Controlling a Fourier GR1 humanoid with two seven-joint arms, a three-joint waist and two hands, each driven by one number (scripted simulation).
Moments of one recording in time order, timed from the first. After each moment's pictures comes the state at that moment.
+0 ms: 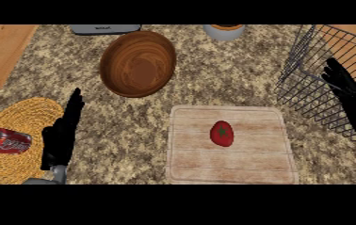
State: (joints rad) left arm -0.01 0.35 -0.20 -1.47 0.10 0.35 0.03; right arm -0.14 -0.56 -0.03 -1.44 -0.21 0.06 0.02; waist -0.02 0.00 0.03
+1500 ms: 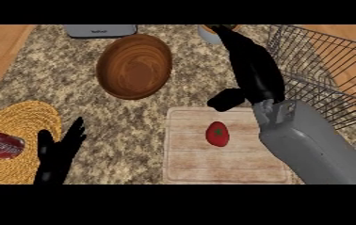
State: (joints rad) left arm 0.12 0.36 -0.17 -1.41 0.26 0.18 0.20; right arm -0.71 -0.37 0.50 -1.60 0.52 -0.02 0.77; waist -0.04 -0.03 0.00
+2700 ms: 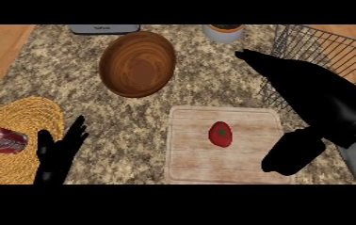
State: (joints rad) left arm 0.12 0.35 -0.16 -1.43 0.24 0.16 0.20; right arm -0.75 -0.65 0.43 -1.99 -0.09 0.41 1.17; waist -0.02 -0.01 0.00
